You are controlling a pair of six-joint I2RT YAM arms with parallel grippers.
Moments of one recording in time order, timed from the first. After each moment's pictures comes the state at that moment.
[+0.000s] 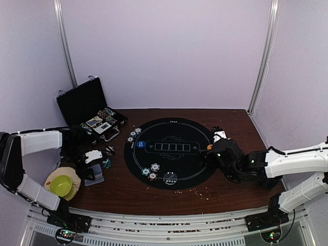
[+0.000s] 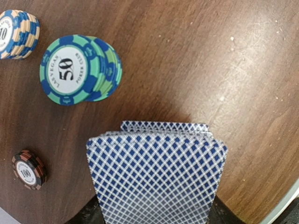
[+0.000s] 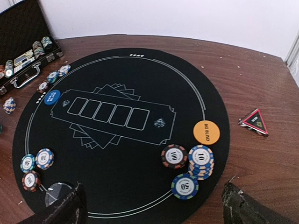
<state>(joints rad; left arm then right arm) -0.16 1.40 0.77 -0.80 0.16 0.90 1.04 1.26 0.68 -0.07 0.70 0.52</state>
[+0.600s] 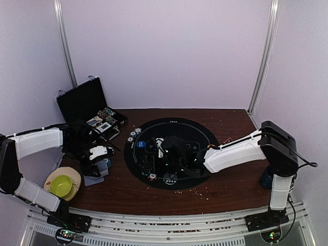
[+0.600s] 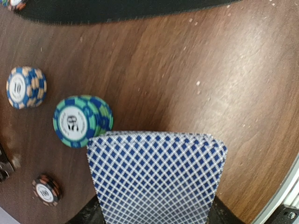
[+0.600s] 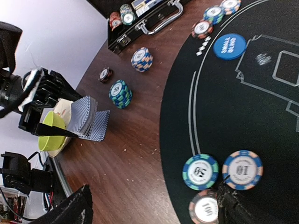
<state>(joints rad) -0.26 1.36 0.83 -0.84 0.20 0.84 1.09 1.92 1.15 0.26 0.02 0.74</state>
